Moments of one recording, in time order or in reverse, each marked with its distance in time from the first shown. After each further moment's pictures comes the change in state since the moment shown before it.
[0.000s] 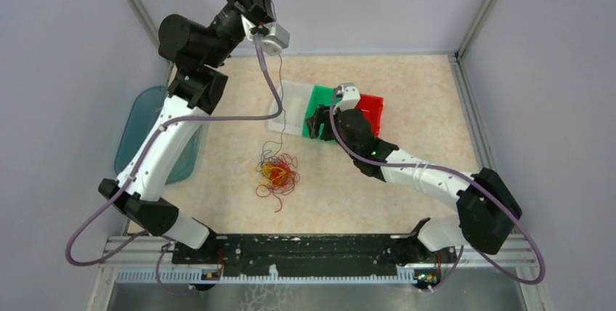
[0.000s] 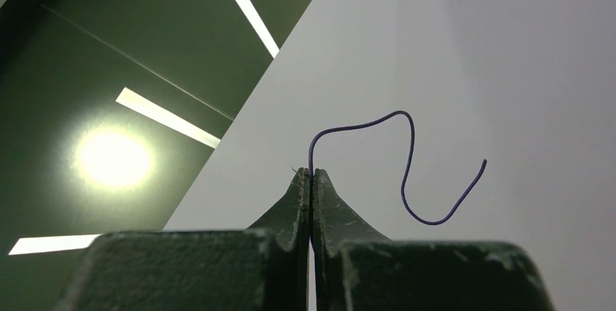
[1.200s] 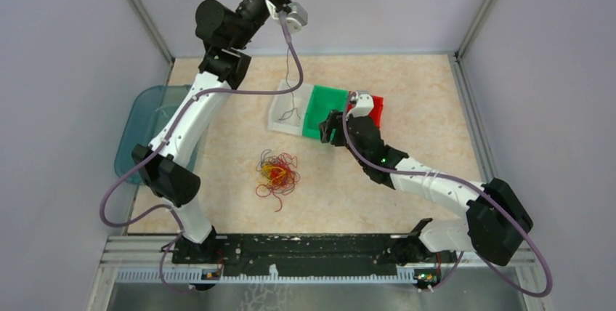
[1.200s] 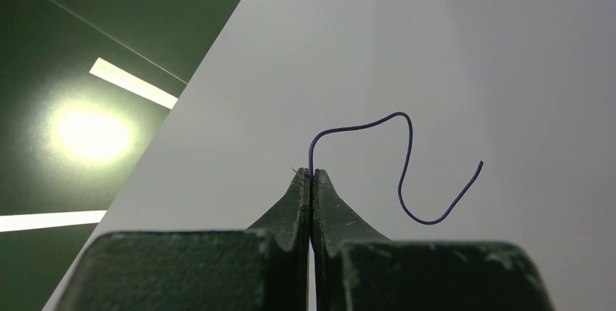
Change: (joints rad) left arm 0.052 0.258 0.114 0.112 -0.026 -0.017; right arm -0.036 -0.097 -0.108 -0.030 0.050 0.054
